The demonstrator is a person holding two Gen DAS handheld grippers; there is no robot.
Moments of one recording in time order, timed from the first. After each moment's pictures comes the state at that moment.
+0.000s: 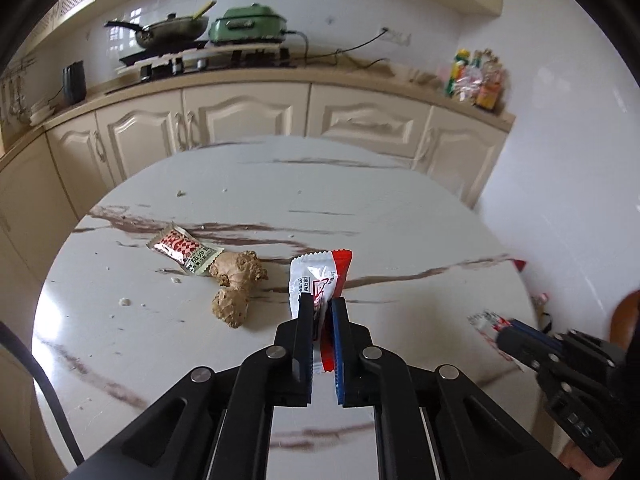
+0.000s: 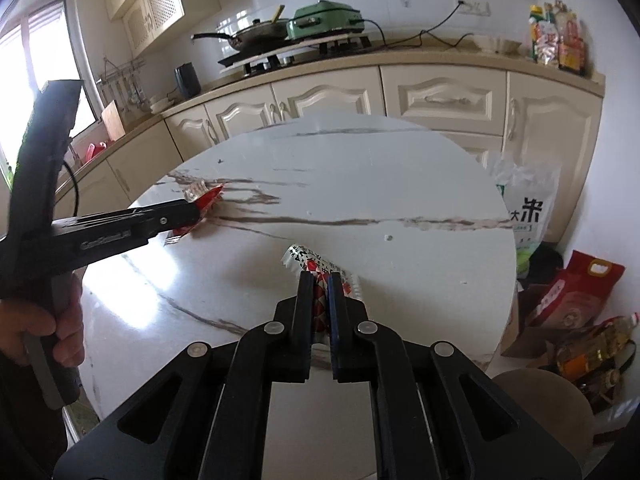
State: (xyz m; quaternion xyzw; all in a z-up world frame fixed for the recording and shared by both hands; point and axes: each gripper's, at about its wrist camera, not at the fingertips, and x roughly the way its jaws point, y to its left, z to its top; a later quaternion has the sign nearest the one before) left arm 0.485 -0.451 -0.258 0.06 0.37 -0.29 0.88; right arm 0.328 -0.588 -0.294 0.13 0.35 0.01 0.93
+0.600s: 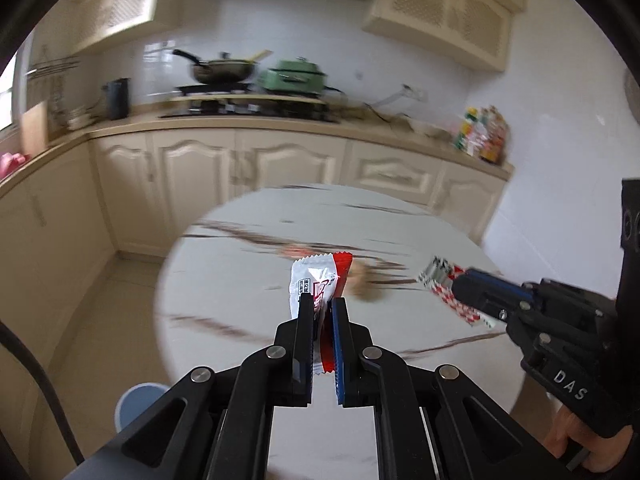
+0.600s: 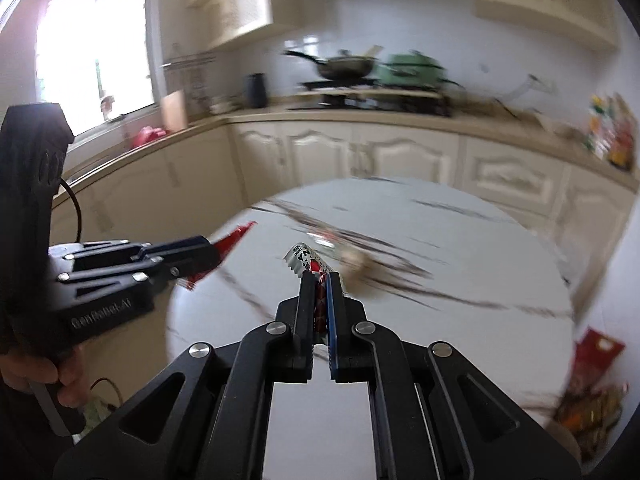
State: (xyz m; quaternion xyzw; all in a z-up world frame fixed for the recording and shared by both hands) left arm 0.410 -0.228 -0.195 0.01 0.30 -0.26 0.92; right arm 0.341 -0.419 -0.207 0.03 0.29 0.09 0.95
